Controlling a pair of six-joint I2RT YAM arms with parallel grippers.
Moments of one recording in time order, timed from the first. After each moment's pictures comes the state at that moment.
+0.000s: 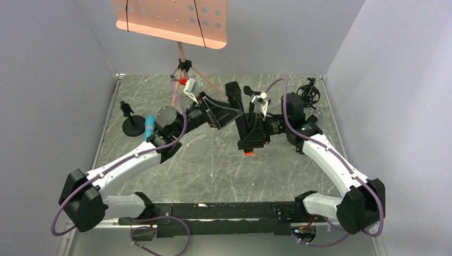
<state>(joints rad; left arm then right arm) -0.73 1.20 0.87 0.68 0.34 -0.90 0.38 1.19 0.92 -0.14 -1.32 0.38</state>
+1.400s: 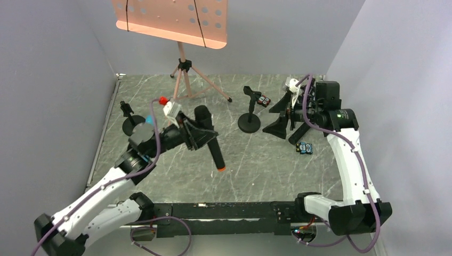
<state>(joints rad) -0.68 0.88 0.77 0.25 0.43 -0.62 0.11 1.16 1.30 -0.87 -1.12 -0.50</state>
